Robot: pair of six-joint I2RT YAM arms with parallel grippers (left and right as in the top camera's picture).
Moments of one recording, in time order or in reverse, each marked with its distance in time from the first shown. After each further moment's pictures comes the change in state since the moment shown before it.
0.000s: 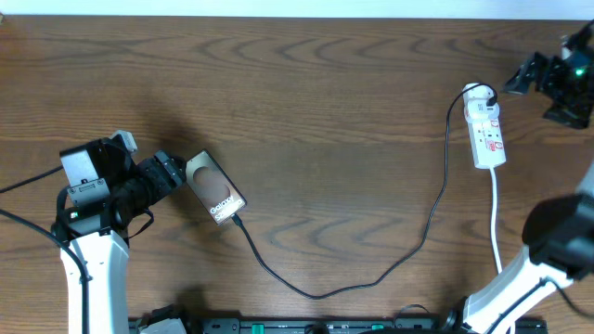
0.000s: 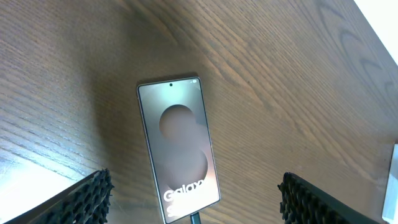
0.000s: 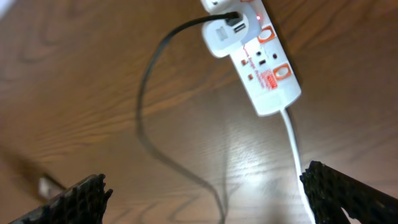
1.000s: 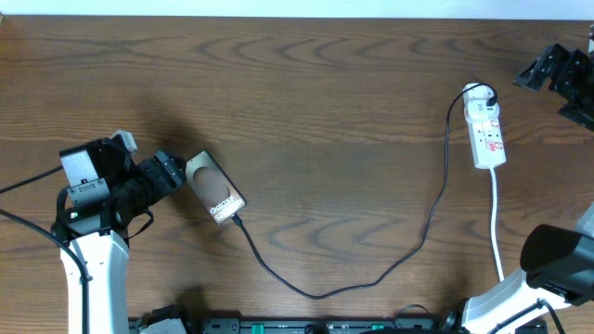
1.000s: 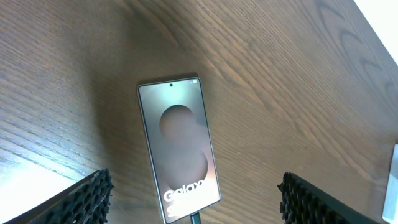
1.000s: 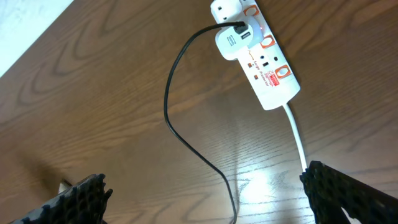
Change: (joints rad) left arm 0.000 -0.002 0.000 0.000 -0.005 0.003; right arm 0.001 -0.129 0.008 -0.013 -0.003 0.058
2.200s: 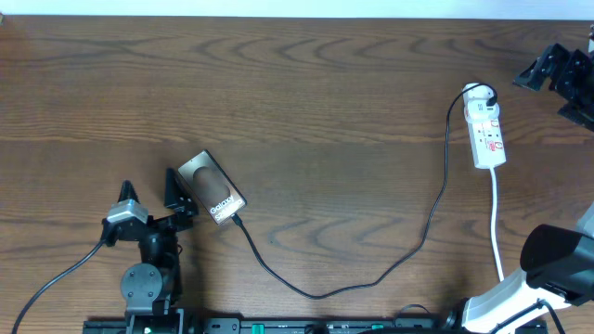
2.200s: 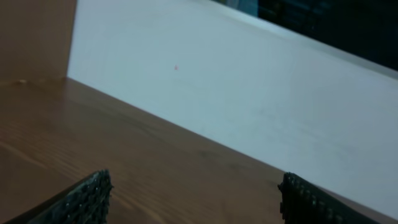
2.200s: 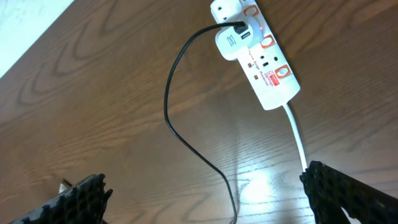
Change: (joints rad) left arm -0.327 -0.955 -0.808 0.931 -0.609 0.008; right arm 0.000 0.000 0.000 0.000 0.000 0.002
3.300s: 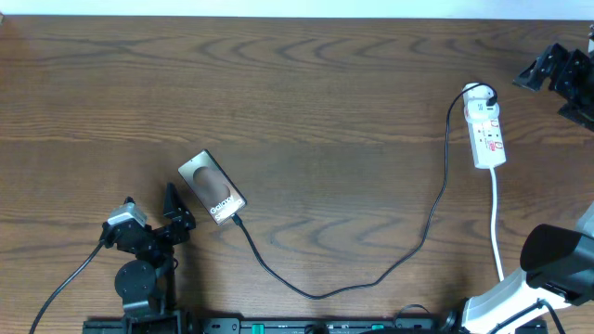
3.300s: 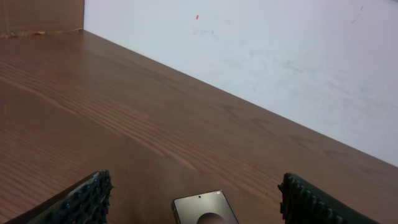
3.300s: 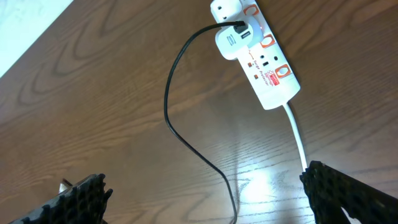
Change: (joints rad) left arm 0.158 -0.151 0.010 -0.361 0.171 0.000; right arm 0.000 0.000 0.000 0.000 0.000 0.000
